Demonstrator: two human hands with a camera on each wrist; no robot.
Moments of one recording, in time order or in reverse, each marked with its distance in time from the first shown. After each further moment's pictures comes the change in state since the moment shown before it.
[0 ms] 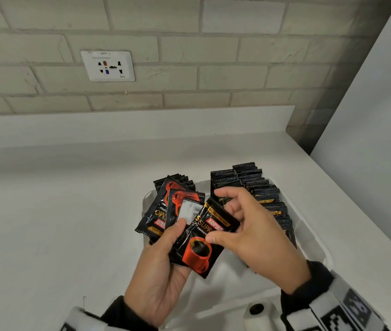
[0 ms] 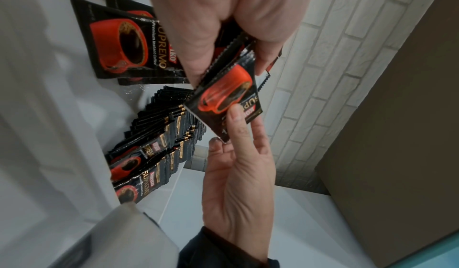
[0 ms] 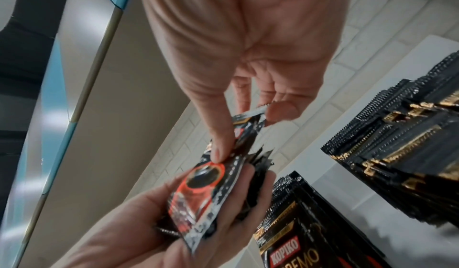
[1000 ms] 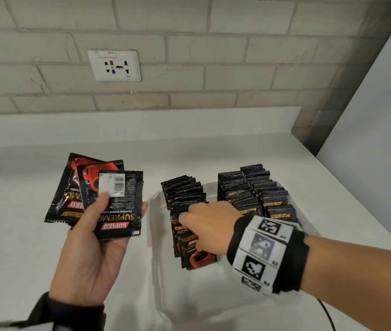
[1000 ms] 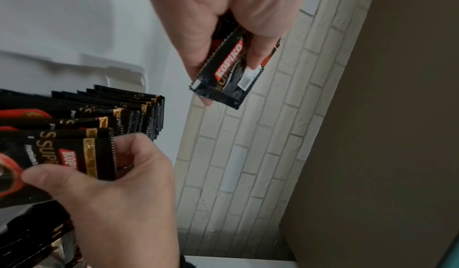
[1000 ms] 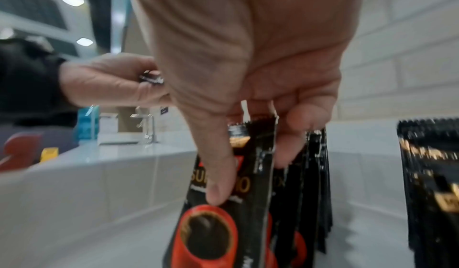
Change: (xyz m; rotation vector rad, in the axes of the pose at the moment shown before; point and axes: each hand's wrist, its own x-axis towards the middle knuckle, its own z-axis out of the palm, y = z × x) left_hand 0.011 0.076 -0.041 -0.112 0.112 0.315; right_hand 0.060 -0.018 0.044 -1.032 -0.615 -0.324
